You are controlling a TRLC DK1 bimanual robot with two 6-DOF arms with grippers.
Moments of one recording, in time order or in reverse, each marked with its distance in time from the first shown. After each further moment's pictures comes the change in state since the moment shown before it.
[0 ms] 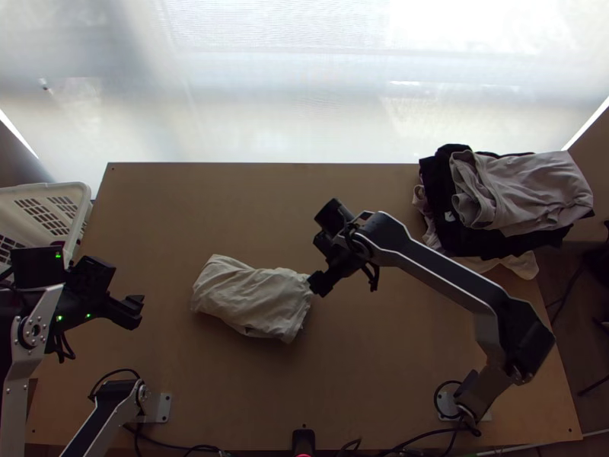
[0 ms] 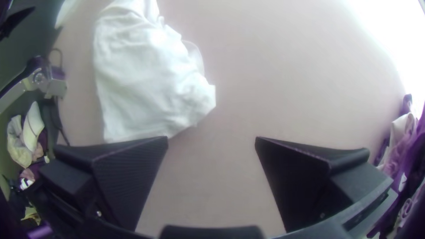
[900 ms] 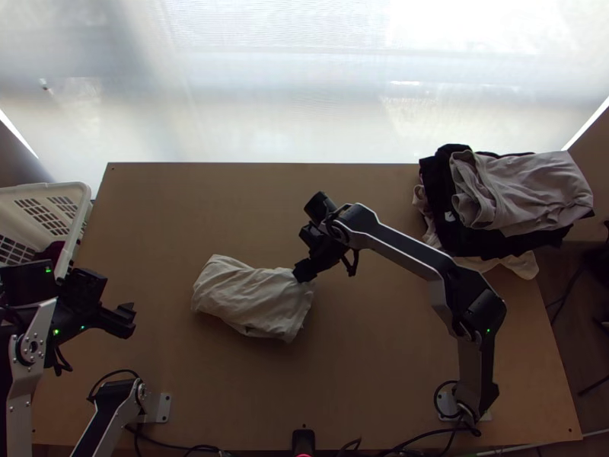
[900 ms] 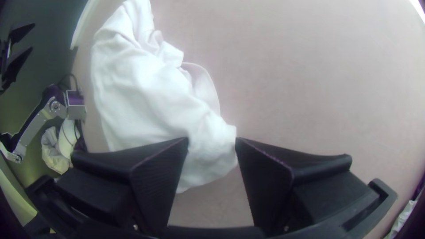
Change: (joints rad) left arm 0.072 -0.084 -0.050 -0.002 -0.042 0.038; right arm -0.061 0.265 0.114 0.113 -0.272 0.044
